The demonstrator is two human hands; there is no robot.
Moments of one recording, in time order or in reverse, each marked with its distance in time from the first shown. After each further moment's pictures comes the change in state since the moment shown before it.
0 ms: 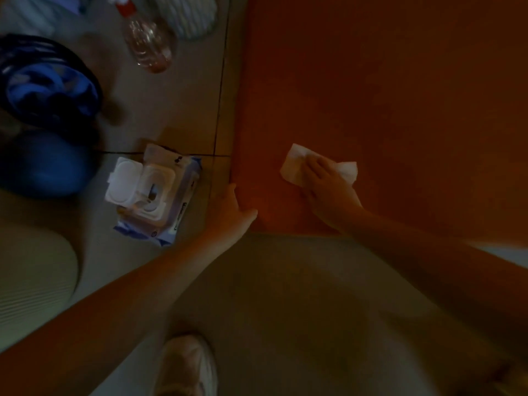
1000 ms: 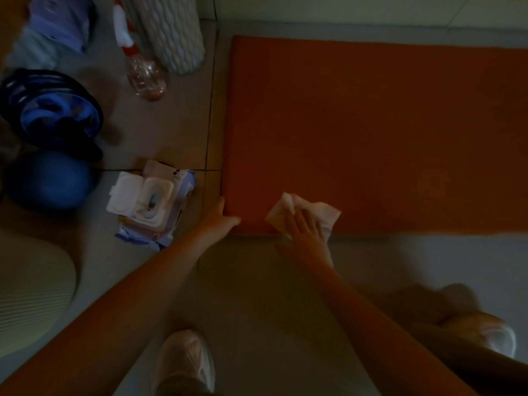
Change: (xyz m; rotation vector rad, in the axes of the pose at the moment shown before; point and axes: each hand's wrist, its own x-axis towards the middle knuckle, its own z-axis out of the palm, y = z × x) left_hand -0.007 -0.002 -0.017 -0.109 -0.222 -0.034; right_hand -0.079 -0.036 0.066 0.130 0.093 0.163
